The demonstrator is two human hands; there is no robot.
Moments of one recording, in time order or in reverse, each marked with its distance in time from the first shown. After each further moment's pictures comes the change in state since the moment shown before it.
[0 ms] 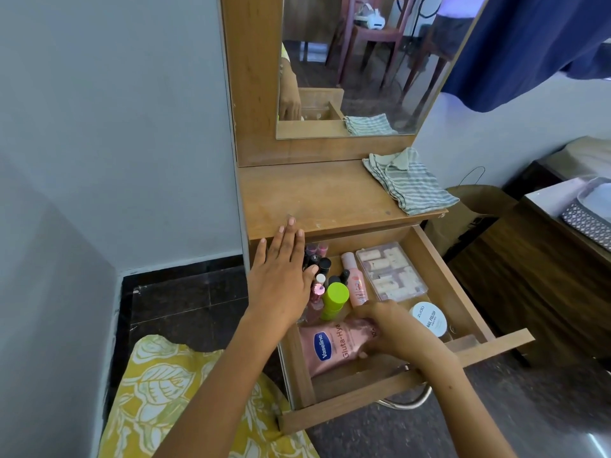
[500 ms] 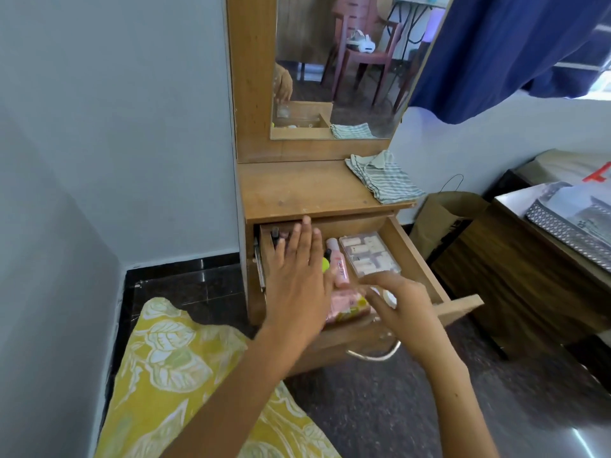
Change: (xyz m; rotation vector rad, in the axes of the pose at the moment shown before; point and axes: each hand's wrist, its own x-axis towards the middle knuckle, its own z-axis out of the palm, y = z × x) left_hand -0.089 0.057 -0.028 -0.149 0.241 0.070; right_hand -0.099 -0.014 -0.006 0.303 0.664 -0.116
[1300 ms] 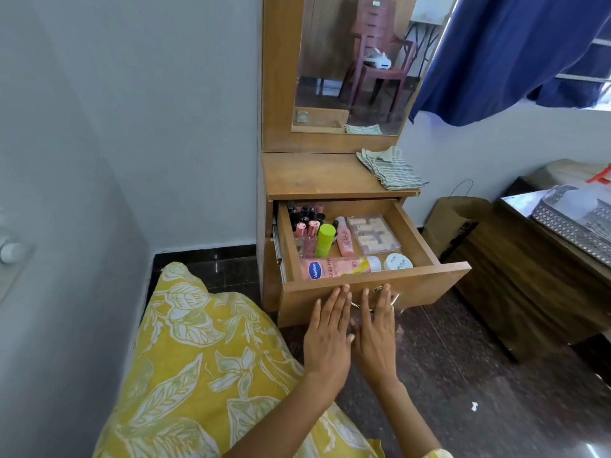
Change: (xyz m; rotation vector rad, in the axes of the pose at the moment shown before) left_hand -0.118 0.047 0.104 0.121 -0.160 -0.036; right_hand -0.098 0.066 0.141 -0.208 0.204 0.000
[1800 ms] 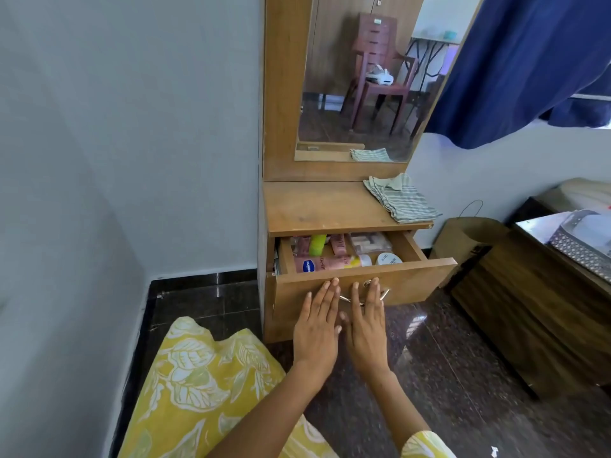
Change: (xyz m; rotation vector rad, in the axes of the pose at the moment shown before) left_hand 0.096 -0.050 -0.003 0.103 0.112 0.011; right_hand 0.105 0.001 0.039 -0.004 -0.053 -0.018
